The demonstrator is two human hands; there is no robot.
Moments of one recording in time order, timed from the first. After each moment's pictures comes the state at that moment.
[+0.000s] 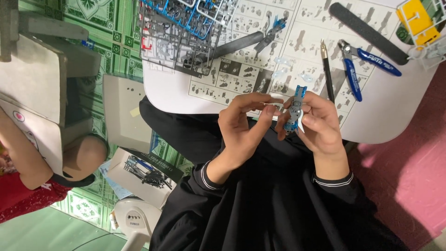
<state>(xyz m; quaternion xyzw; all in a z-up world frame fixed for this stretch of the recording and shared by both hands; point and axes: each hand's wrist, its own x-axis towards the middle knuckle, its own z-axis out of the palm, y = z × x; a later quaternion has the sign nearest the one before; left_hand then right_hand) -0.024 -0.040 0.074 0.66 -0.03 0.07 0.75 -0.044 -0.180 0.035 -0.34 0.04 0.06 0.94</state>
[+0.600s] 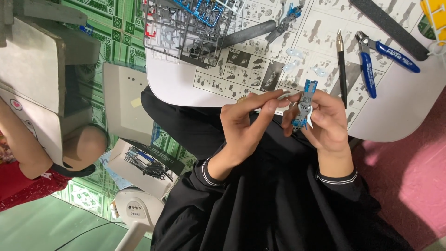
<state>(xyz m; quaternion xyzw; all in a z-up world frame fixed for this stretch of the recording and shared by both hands) -0.025 -0.026 0.075 0.67 -0.01 0.06 0.74 -0.051 -0.182 0.000 -0.34 0.02 0.09 0.94</state>
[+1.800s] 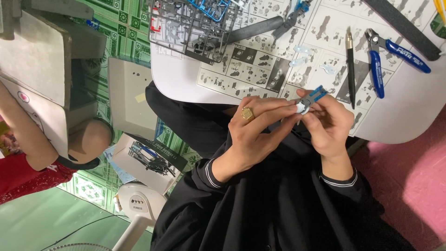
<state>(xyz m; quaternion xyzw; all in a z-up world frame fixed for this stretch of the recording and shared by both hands) -0.037 -0.030 0.067 0.79 -0.13 0.18 0.57 -0.063 -0.191 -0.009 -0.65 -0.04 -0.03 0.76</state>
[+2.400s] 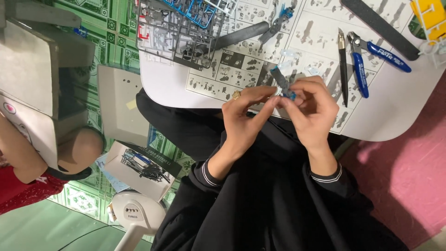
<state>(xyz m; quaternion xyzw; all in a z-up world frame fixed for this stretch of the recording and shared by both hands) -0.028 -0.032 0.034 0.70 -0.02 0.07 0.71 -0.038 -0.172 0.008 -0.67 0.04 -0.07 0.74</state>
